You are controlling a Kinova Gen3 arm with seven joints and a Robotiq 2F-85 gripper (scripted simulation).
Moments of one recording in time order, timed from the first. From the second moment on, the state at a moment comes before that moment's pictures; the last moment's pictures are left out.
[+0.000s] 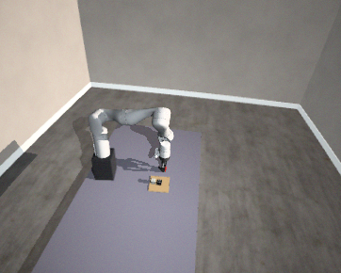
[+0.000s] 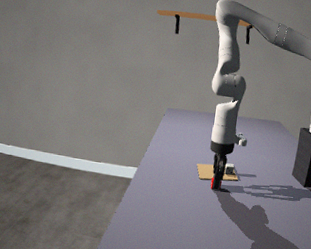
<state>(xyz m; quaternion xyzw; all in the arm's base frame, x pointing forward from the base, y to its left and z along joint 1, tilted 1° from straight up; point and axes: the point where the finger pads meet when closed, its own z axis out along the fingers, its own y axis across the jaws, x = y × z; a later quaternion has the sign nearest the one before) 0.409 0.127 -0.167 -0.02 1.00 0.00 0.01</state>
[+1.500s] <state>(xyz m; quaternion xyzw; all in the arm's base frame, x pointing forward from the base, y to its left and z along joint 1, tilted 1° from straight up) 0.407 0.125 -0.067 -0.03 1.00 0.00 0.01</state>
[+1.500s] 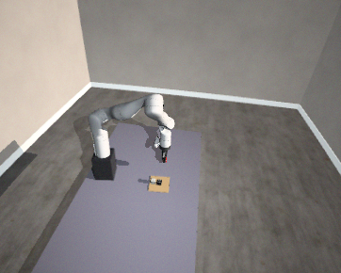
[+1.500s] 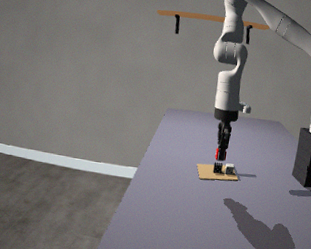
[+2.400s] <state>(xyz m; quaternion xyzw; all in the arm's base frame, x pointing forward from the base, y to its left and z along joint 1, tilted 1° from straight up) 0.446 -0.013 -0.062 0.02 1.00 0.00 0.01</state>
